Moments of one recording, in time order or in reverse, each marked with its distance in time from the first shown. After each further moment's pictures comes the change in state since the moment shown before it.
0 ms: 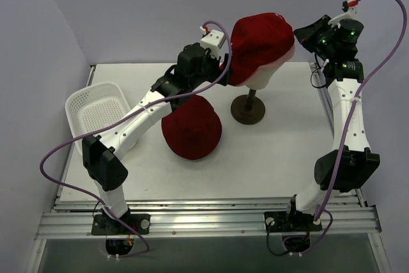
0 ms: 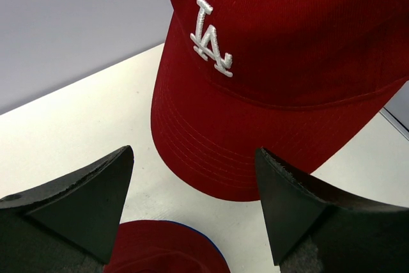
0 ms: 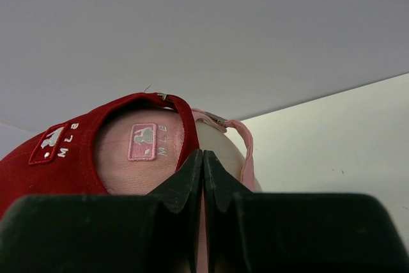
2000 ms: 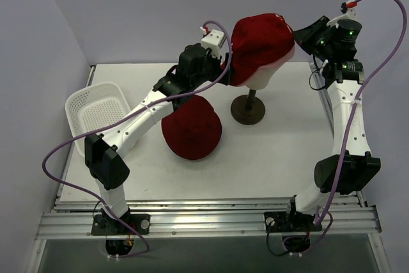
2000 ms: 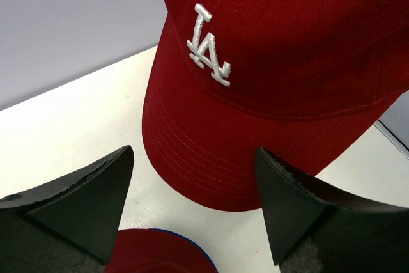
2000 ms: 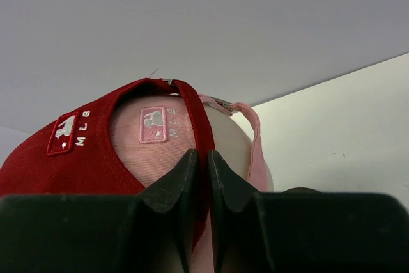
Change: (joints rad) left arm 0.002 0.021 0.000 0.035 0.021 -0.034; right arm 0.026 -0.024 0.016 -0.084 0.051 0.014
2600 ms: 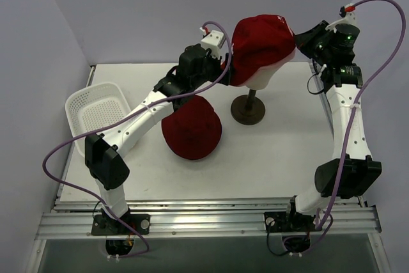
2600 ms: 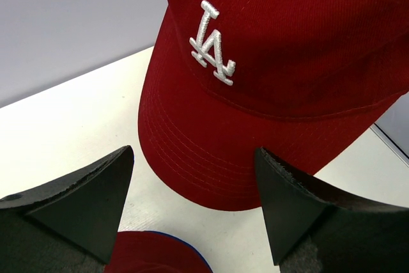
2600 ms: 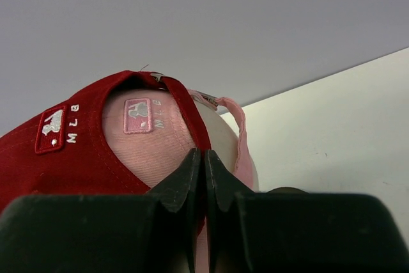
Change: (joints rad) left arm 0.000 0.000 -0.014 0.019 0.008 -0.010; right arm 0.006 -0.037 -0.063 0.018 0.053 -0.037
